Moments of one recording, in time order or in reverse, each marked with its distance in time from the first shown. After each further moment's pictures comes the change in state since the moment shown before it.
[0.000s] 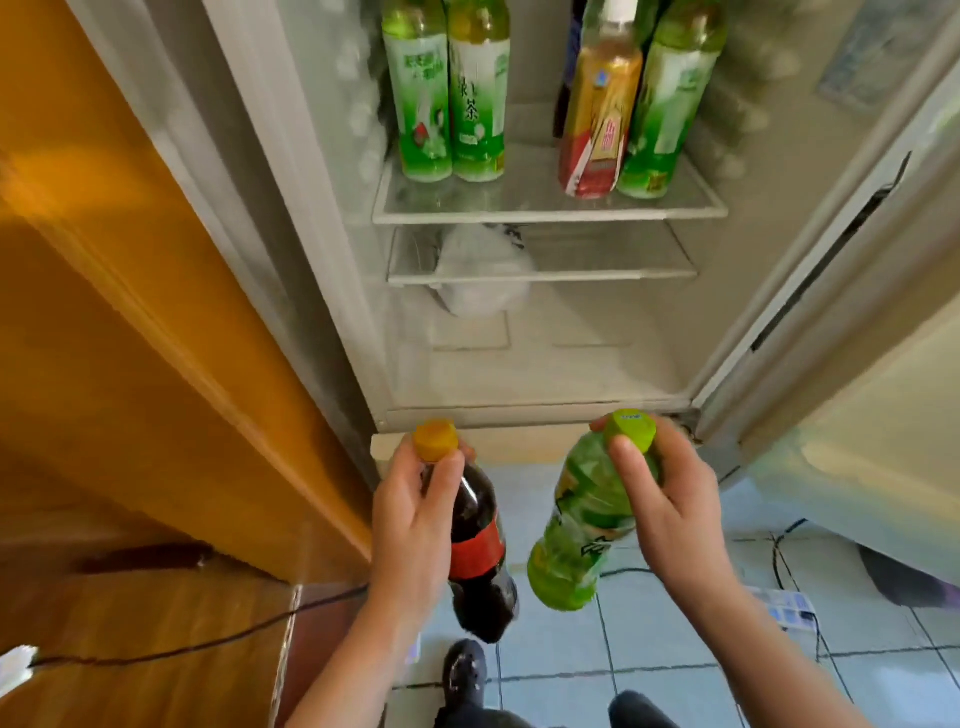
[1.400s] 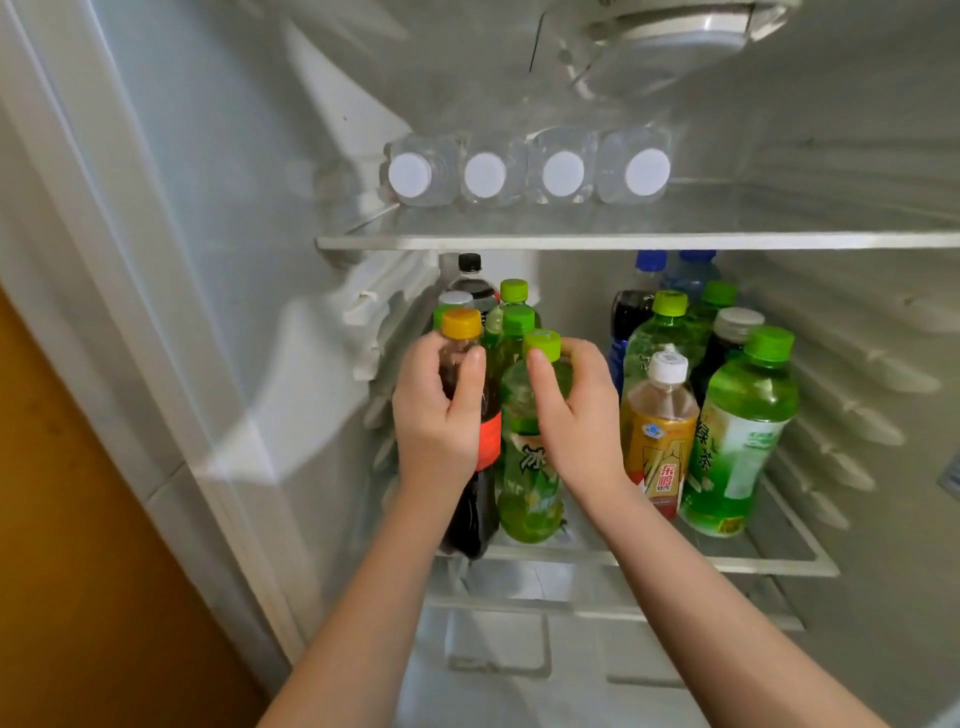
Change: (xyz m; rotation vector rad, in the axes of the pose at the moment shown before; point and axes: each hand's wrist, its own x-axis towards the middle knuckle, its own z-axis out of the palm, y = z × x) left_hand 0.369 0.139 0.061 0.228 0.321 0.739; right_hand 0.379 -0.110 0.113 0.044 0.114 -0.449
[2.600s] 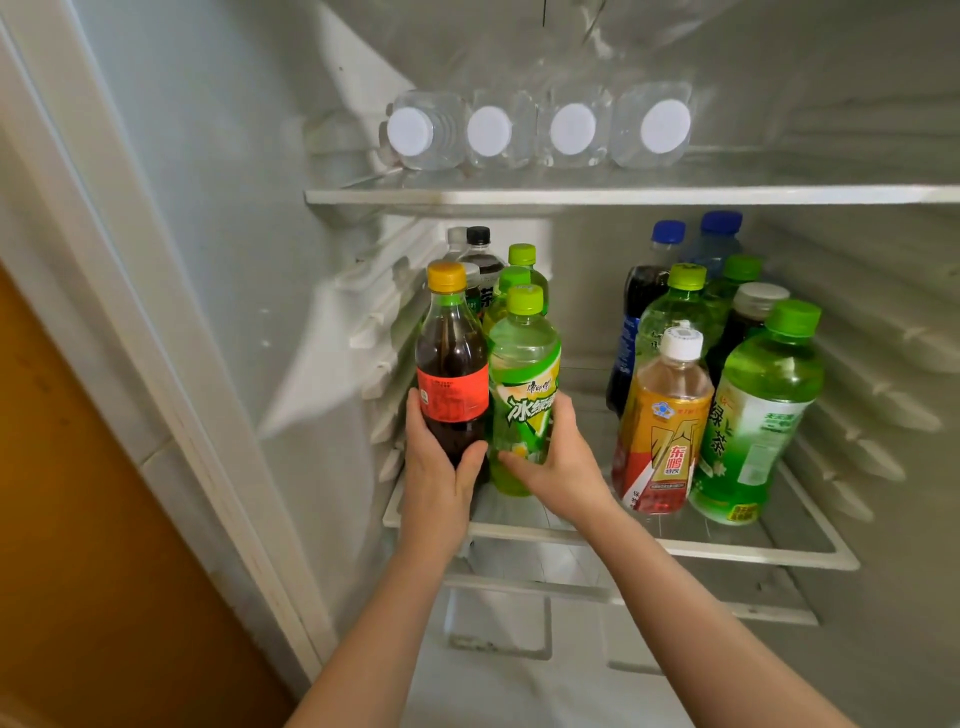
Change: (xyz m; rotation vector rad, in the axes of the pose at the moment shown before) left_hand -0.075 -0.080 0.002 0.104 -0.116 -0.253; right_hand -0.041 0.061 0.011 0.046 -0.418 0.313
